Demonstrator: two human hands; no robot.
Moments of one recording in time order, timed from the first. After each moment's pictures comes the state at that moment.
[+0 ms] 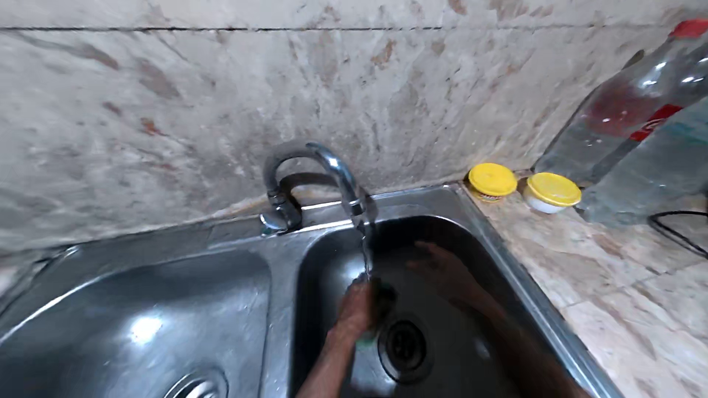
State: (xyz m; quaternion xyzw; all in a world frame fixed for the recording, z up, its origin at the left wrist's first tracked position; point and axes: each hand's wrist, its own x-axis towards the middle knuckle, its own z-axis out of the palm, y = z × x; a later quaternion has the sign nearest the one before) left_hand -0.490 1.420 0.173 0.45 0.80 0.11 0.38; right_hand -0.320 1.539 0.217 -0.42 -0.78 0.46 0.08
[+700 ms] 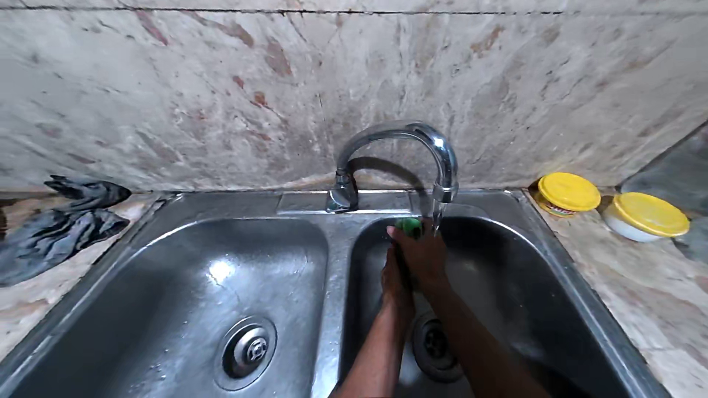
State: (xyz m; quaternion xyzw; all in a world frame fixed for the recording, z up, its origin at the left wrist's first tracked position) left_hand -0.475 1.427 0.166 -0.04 0.52 0.76 0.39; right_hand -0.452 1.478 0.227 -0.50 -0.69 0.48 0.20
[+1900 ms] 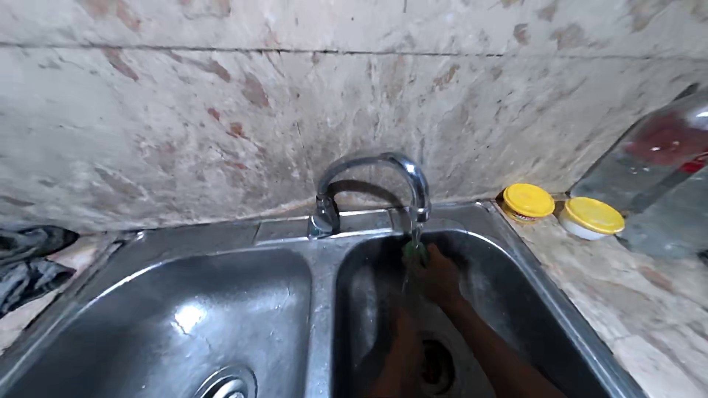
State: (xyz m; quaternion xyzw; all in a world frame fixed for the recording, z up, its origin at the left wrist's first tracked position) left_hand -0.438 1.418 0.170 0.01 0.72 0.57 0.39; right_hand -0.410 1.523 0.208 -0.51 -0.79 0.31 0.11
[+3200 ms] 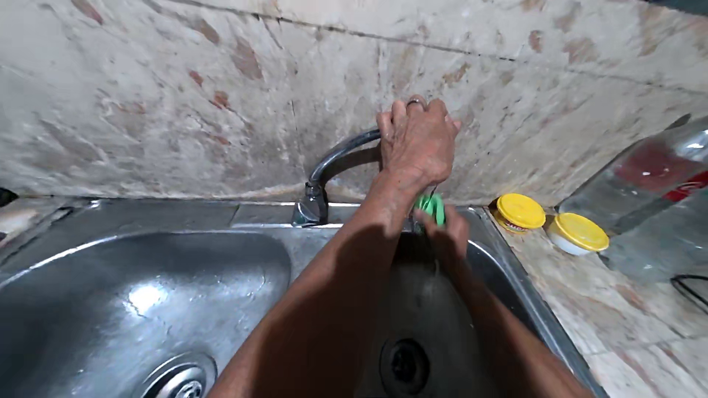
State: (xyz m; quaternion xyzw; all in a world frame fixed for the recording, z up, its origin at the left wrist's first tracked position) left_hand -0.528 1.504 0.408 0.56 0.76 0.32 -0.02; right_hand -0.406 1.570 0.233 -0.48 -0.78 0.25 0.32
